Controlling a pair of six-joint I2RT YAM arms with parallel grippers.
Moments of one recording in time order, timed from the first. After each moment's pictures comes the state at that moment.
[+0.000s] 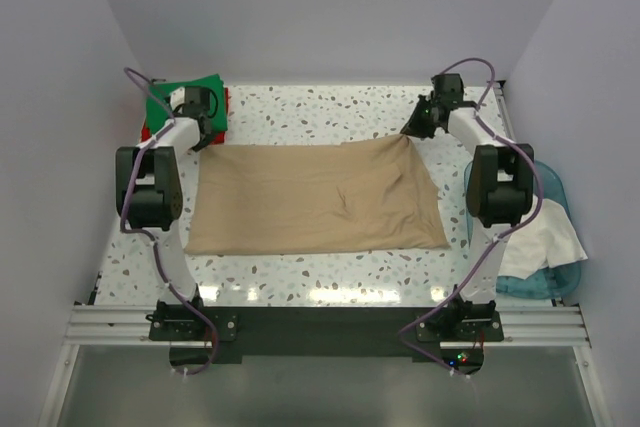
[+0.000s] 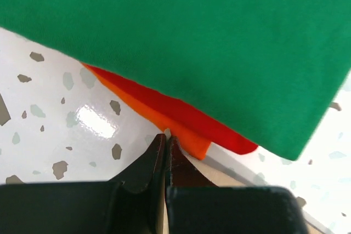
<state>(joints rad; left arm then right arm) 0.02 2.05 1.47 -0.38 -0.40 -0.58 0.04 2.10 1.64 -0.43 -0.21 0.48</state>
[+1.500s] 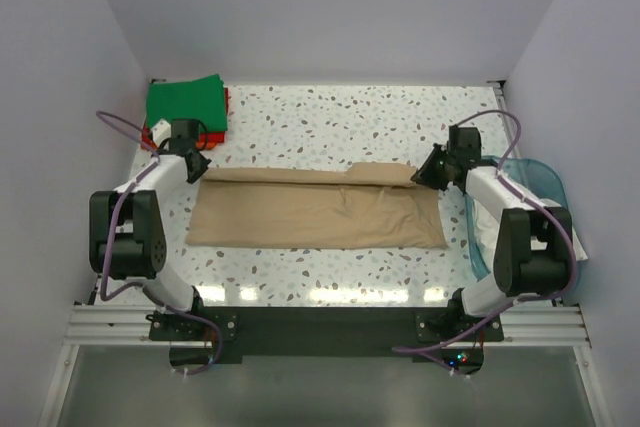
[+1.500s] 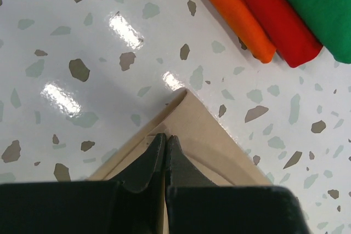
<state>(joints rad) 0.03 1.65 1.01 -0.31 -0.35 -0.77 0.03 1.54 0.92 -0.29 -0.20 0.59</state>
